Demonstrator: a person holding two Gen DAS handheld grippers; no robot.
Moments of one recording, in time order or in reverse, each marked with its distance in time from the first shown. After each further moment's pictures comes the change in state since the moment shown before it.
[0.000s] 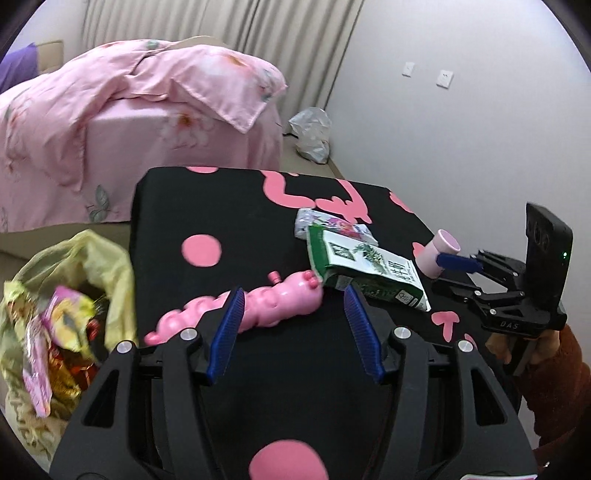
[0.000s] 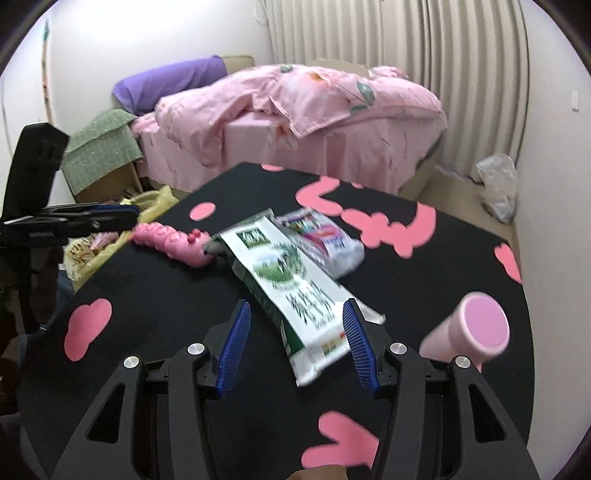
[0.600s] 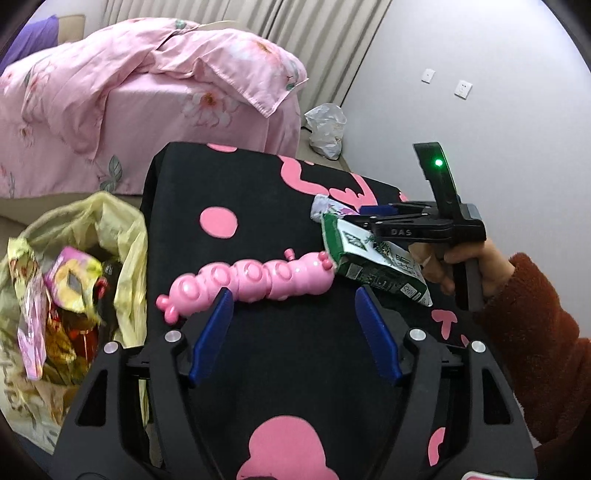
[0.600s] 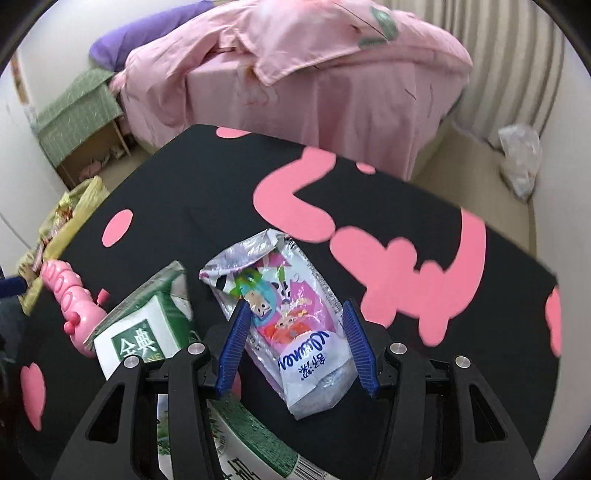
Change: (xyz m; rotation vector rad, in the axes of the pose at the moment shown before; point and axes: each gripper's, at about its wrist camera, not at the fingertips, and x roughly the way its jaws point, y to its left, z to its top) left arm -0.014 0.020 -0.022 -0.122 0.023 0.014; right arm 0.142 -0.040 0.074 0.031 0.278 0.003
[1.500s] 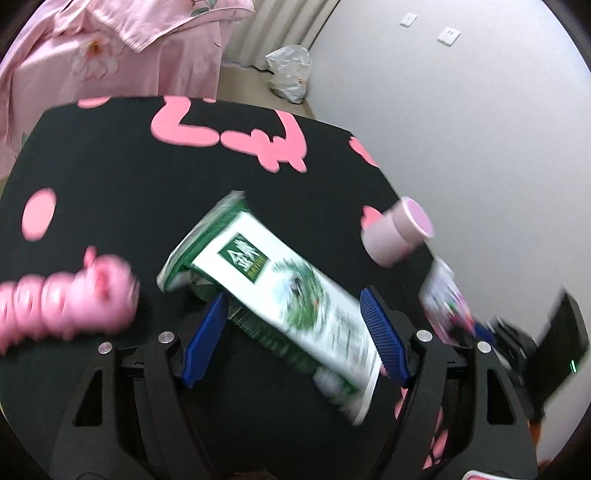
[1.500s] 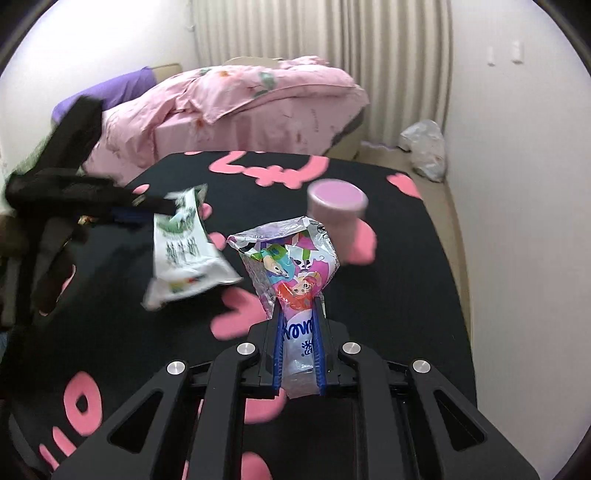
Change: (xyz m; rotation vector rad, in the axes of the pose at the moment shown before) left arm 0.120 -0.117 0.027 0.034 0.240 -0.091; right arm -0.173 -0.020 -0.225 0.204 -0.257 -0.205
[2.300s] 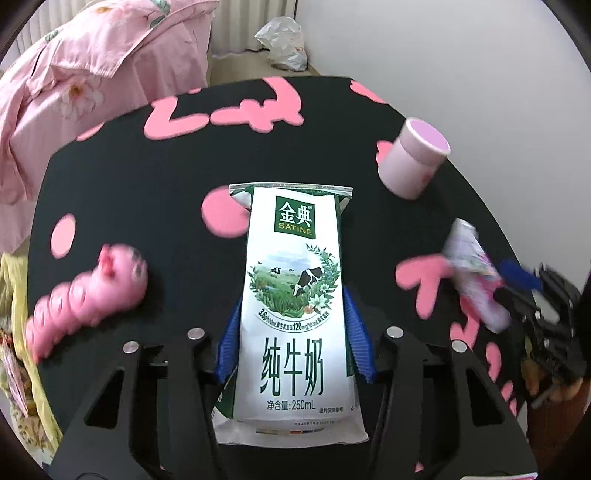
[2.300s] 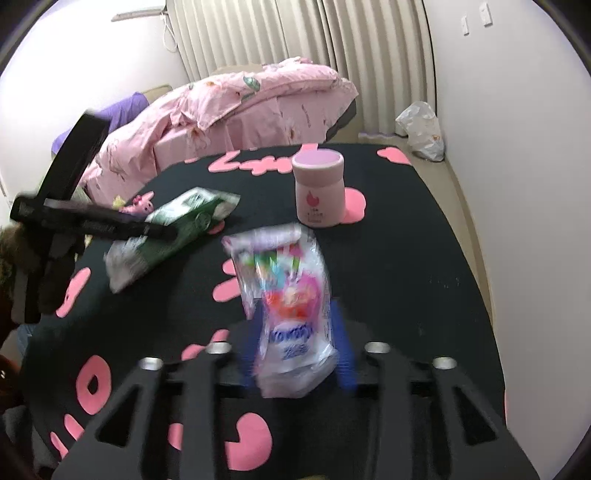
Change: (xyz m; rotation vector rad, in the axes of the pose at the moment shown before) left arm -0.002 -0.028 -0.034 0.227 0.139 0.195; right arm -0.004 -0.011 -0.028 0.118 -0.026 0.081
